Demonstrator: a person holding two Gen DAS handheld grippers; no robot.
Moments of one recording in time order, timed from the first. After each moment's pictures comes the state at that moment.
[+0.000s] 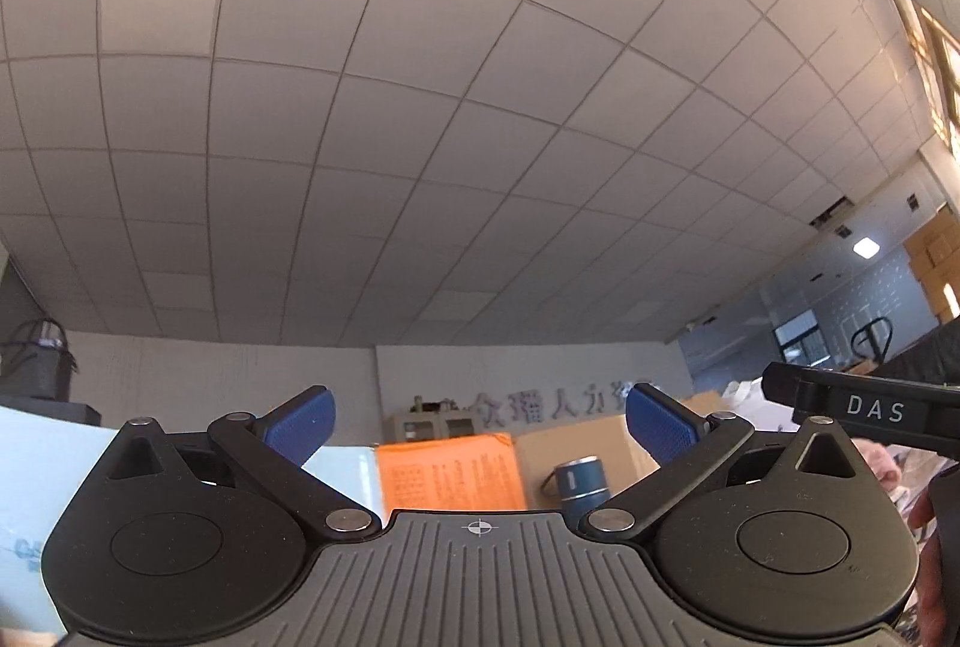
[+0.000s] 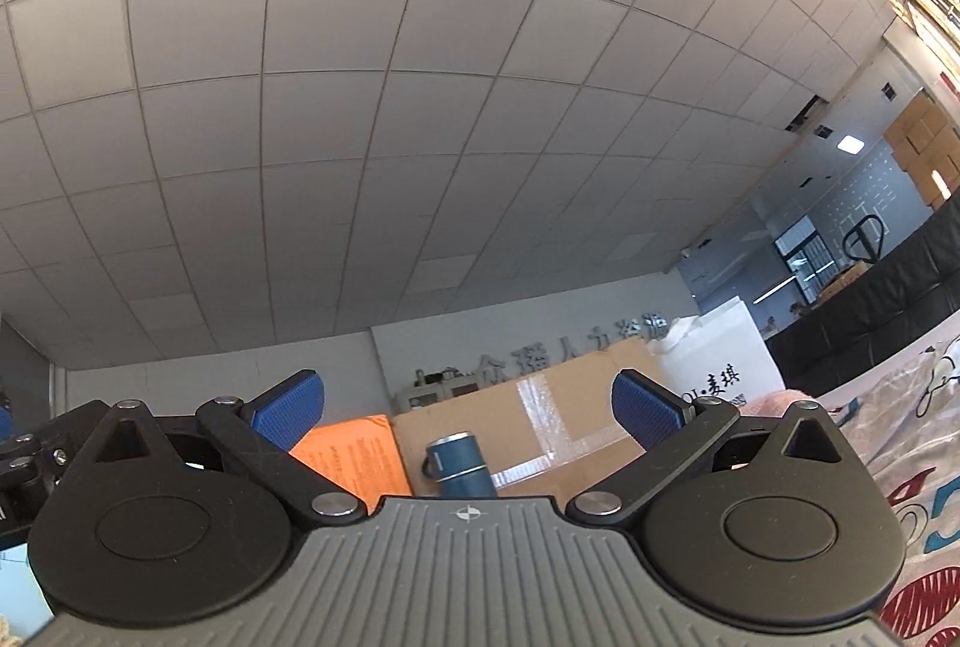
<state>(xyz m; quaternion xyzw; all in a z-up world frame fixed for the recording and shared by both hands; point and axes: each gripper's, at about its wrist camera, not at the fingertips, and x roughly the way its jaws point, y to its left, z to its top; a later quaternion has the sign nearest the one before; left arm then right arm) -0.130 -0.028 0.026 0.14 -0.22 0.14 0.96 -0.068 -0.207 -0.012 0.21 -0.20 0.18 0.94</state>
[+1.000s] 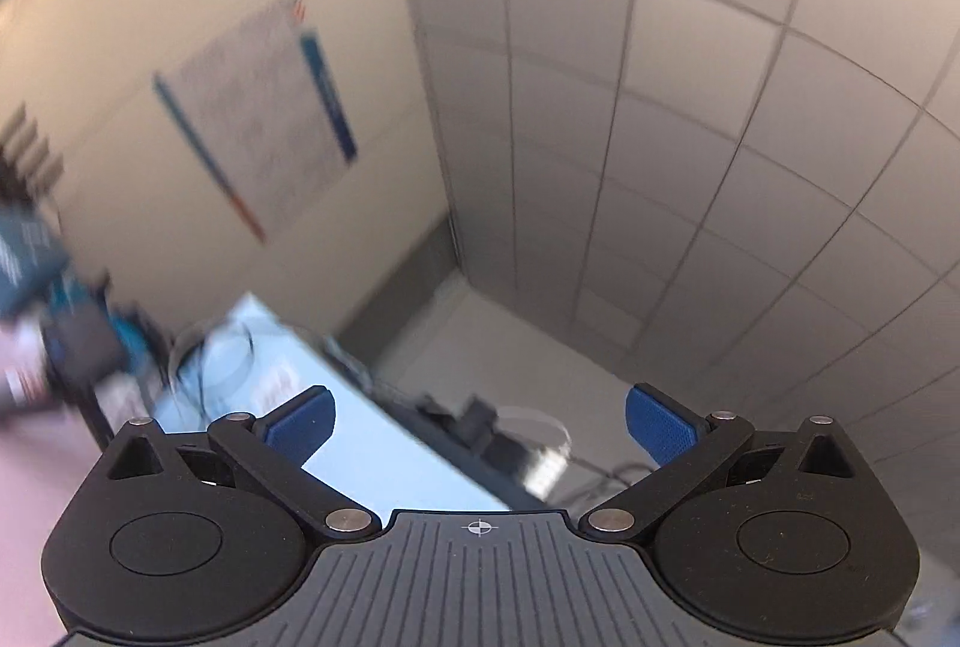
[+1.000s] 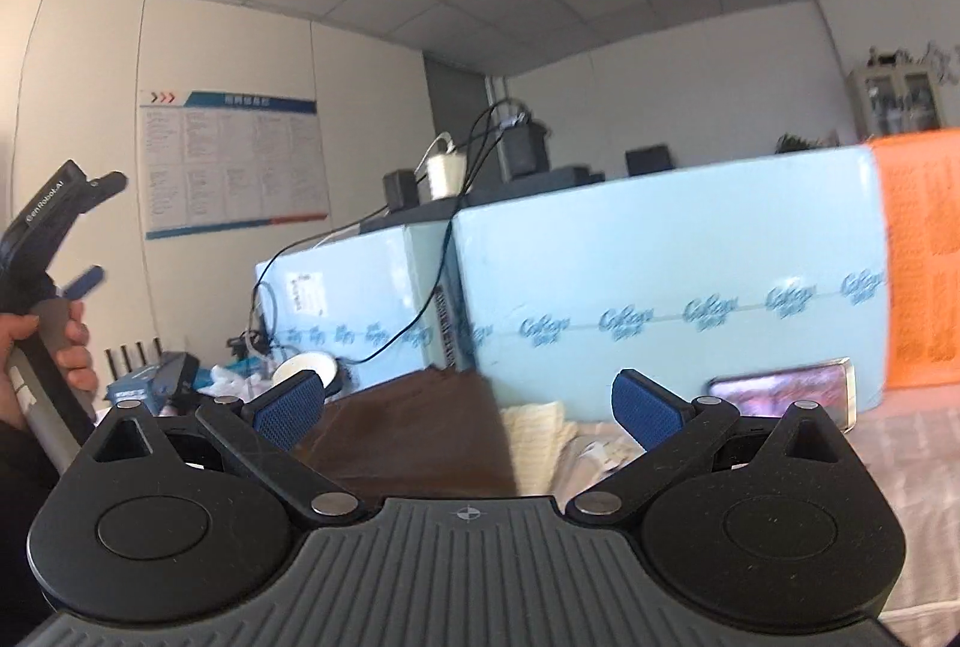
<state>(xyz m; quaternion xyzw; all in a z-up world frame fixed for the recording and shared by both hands) -0.419 0.211 0.082 -0.26 -0.30 0.39 0.83 -0.209 0.021 0.097 0.05 0.10 0.65 0.75</state>
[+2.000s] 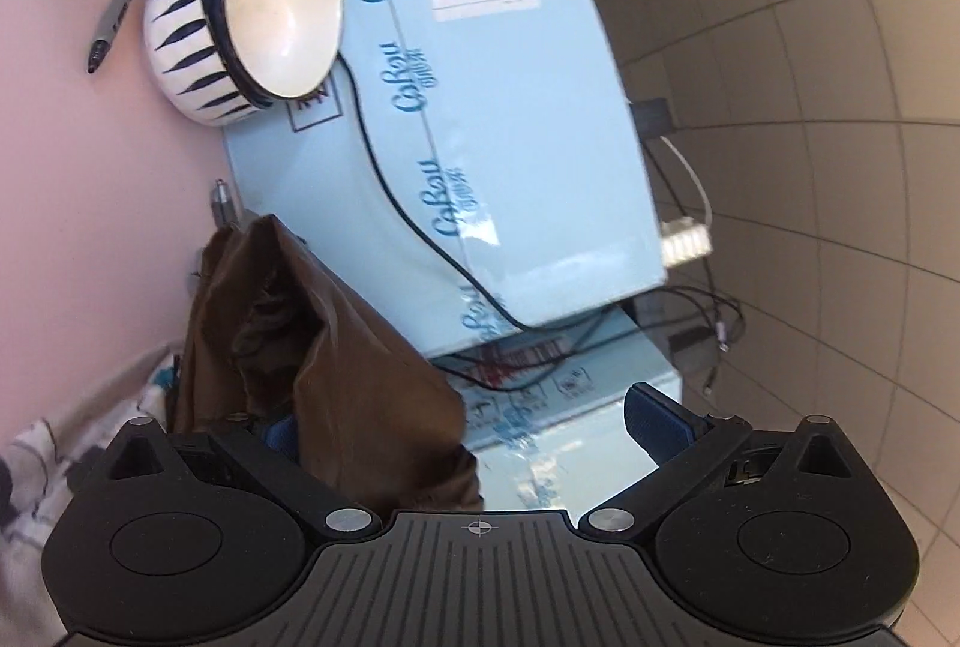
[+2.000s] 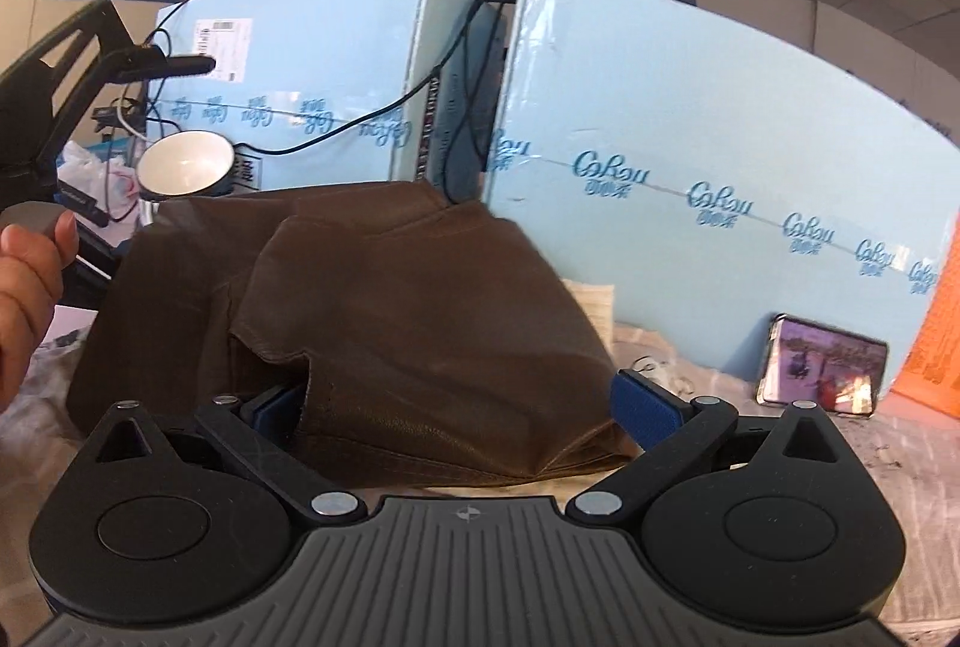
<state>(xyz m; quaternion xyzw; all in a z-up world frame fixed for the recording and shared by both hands) -0.388 0.425 -0.061 -0.58 -0.16 0.19 0.78 -0.254 0.215 0.010 -0.17 0.10 0.51 0.84</state>
